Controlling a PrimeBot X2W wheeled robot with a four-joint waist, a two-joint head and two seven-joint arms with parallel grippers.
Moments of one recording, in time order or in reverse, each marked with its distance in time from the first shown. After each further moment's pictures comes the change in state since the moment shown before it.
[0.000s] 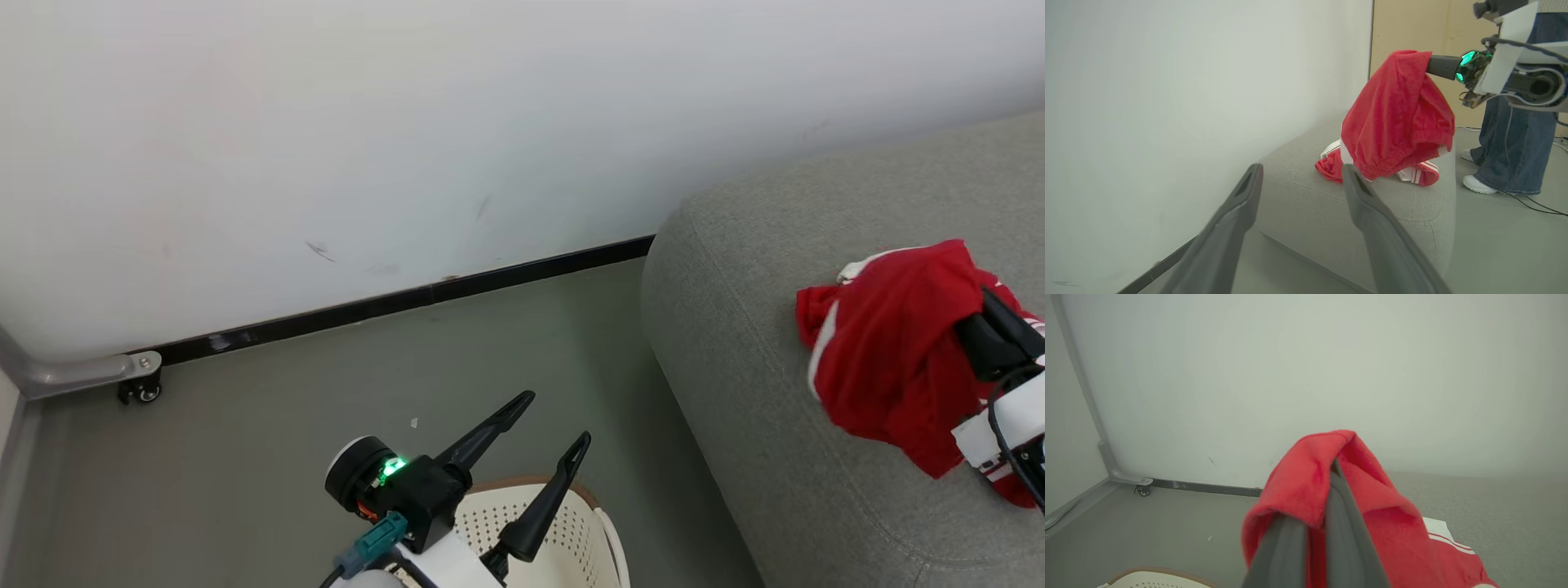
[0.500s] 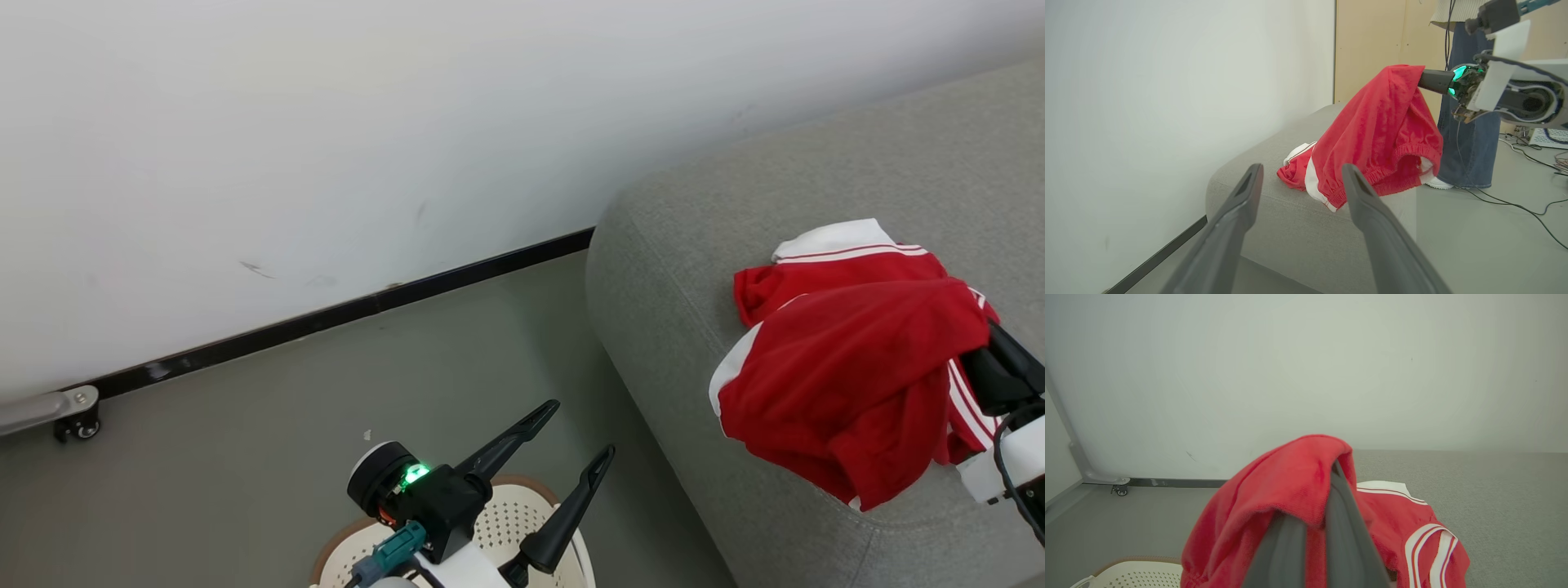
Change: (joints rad) left arm 0.001 -0.026 -0.034 0.002 0.000 -0.009 -0.012; right arm 0.115 0.012 -0.080 -0.076 -0.033 0.000 0.000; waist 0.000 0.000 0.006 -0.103
